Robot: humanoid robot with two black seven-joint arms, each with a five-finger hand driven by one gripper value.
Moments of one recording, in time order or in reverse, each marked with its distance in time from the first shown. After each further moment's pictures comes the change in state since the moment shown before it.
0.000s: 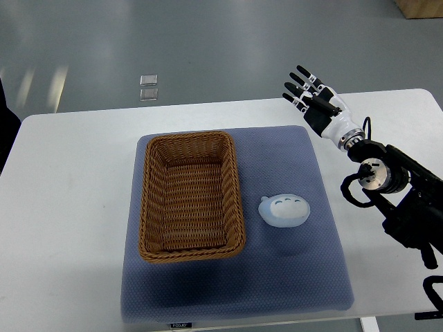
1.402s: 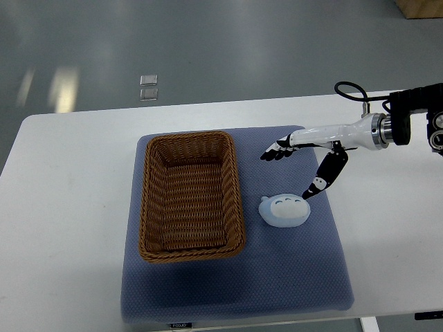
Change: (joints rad) left arm -0.015 0.000 0.000 -0.002 0.002 -0.014 0.000; right arm 0.539 -0.627 -0.905 0.656 -0.767 0.192 -0.080
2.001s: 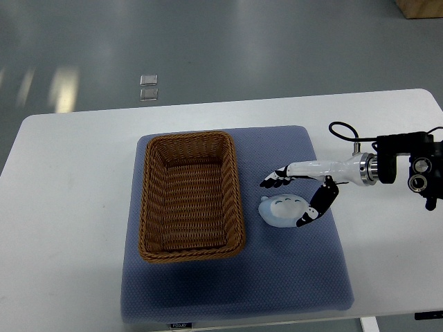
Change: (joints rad) left arm -0.001 0.000 0.002 0.000 0.000 0.000 0.000; right arm -0.176 0.076 -0.003 -0.045 -0.051 -0.126 0.000
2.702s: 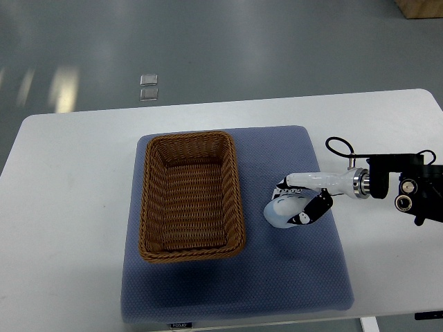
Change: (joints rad) left arm 0.000 0.000 0.002 0.000 0.000 0.000 0.001; right arm -0.074 0.053 0.001 -0.071 -0.081 -0.100 0.002
